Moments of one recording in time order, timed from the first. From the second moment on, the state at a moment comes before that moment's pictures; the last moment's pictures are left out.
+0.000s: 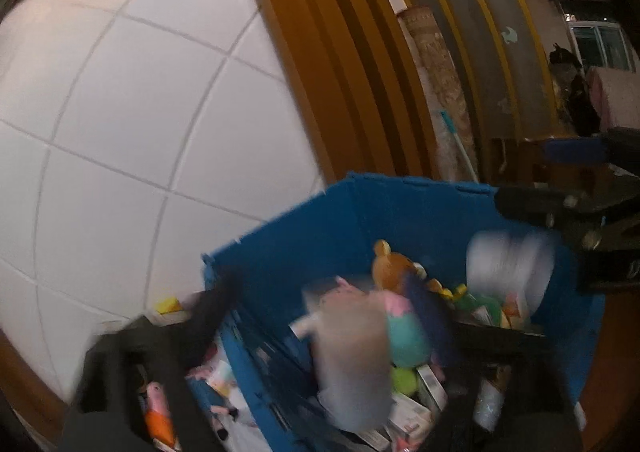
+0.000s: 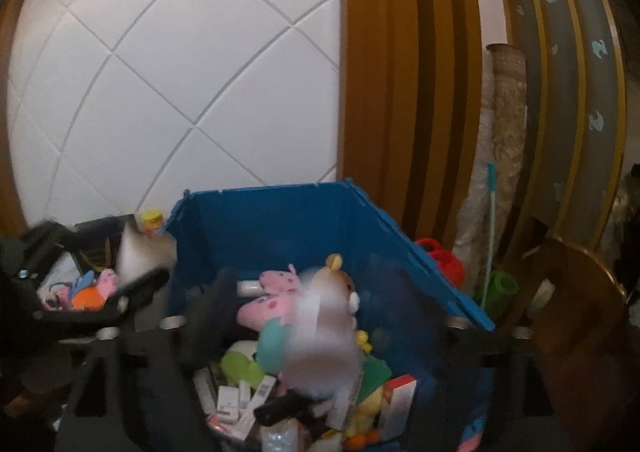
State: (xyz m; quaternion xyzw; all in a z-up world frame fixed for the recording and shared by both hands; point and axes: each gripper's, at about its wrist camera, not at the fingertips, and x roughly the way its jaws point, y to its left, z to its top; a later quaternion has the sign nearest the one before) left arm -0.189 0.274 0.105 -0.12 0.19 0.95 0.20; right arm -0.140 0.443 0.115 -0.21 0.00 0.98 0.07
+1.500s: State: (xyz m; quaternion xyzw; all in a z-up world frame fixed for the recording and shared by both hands) left arm -0.019 0.021 0.042 -0.13 0.13 0.97 0.16; right arm 0.040 0.208 0.068 -0.18 0.01 0.98 0.04
